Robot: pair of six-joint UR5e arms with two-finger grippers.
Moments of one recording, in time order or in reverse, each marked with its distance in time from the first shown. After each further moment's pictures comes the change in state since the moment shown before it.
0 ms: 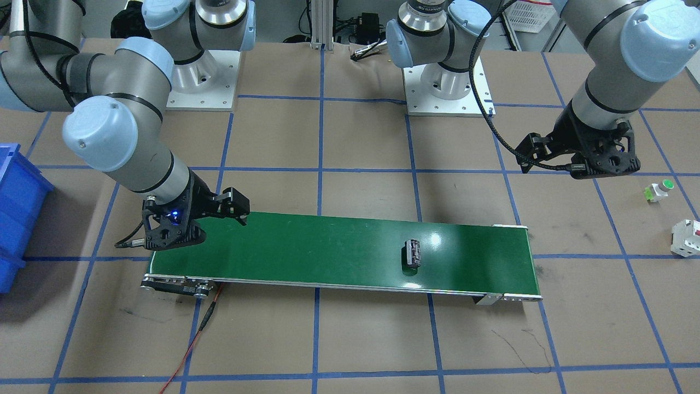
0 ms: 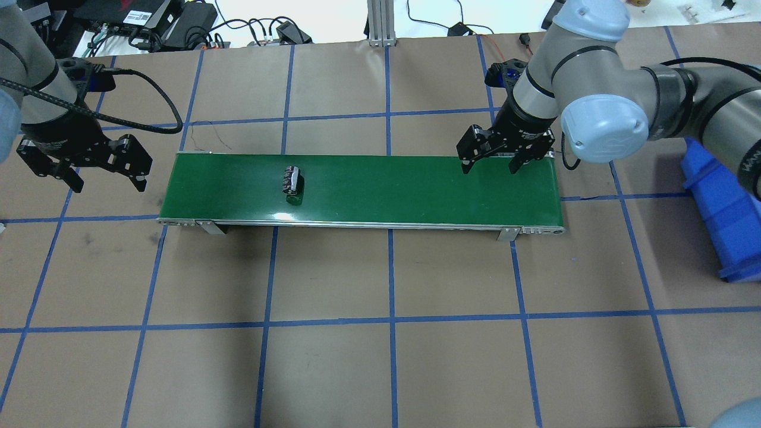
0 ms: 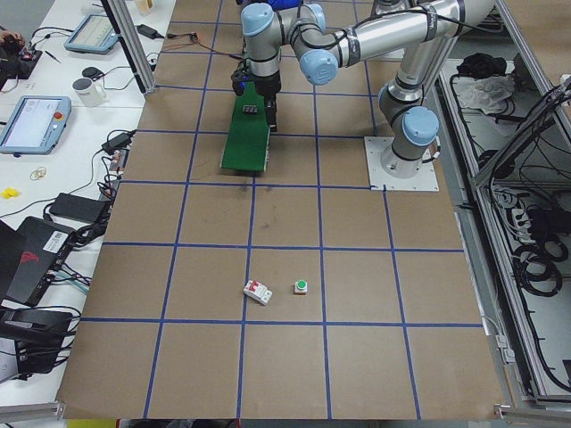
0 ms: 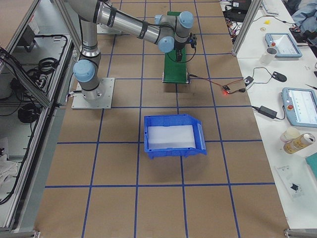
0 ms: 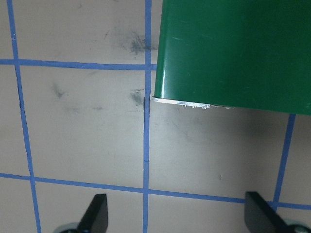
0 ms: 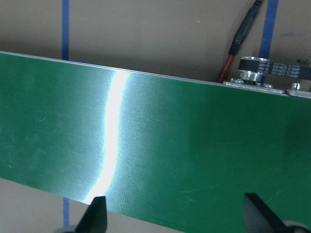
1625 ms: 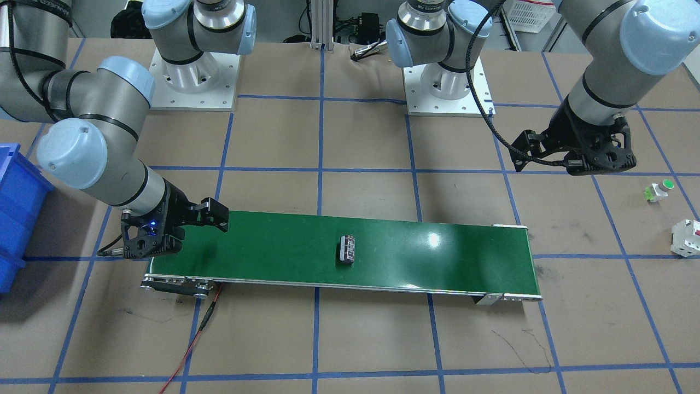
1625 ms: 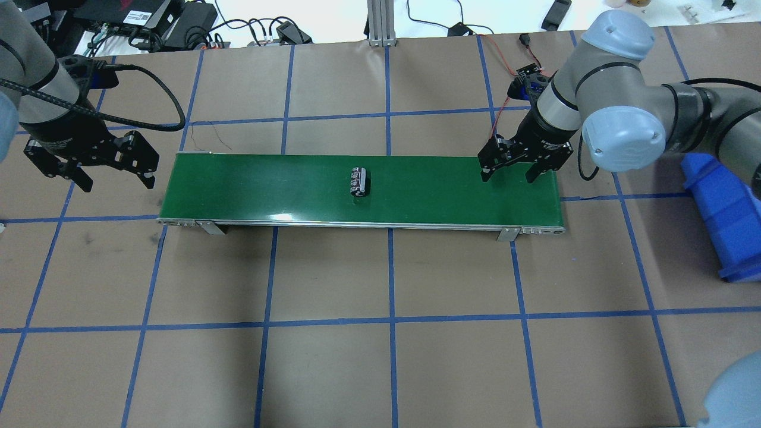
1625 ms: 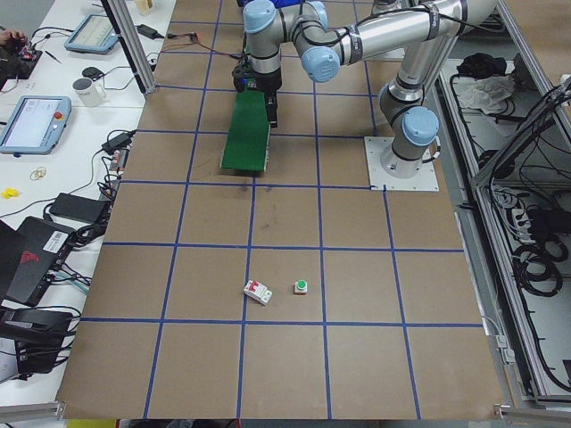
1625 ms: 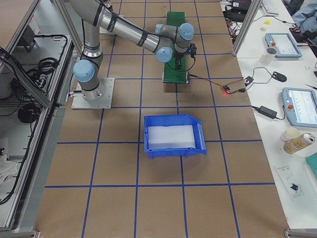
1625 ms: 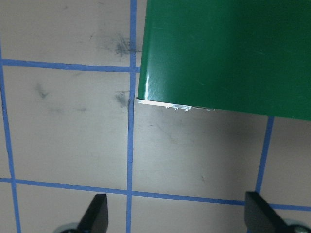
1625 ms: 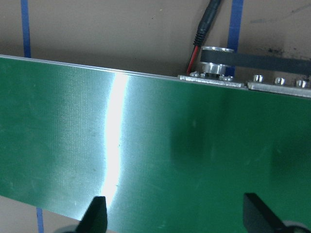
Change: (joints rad) left arm -0.006 0.013 0.000 -0.007 -0.052 -0.022; right arm -0.077 0.019 0.053 -0.034 0.014 -0.061
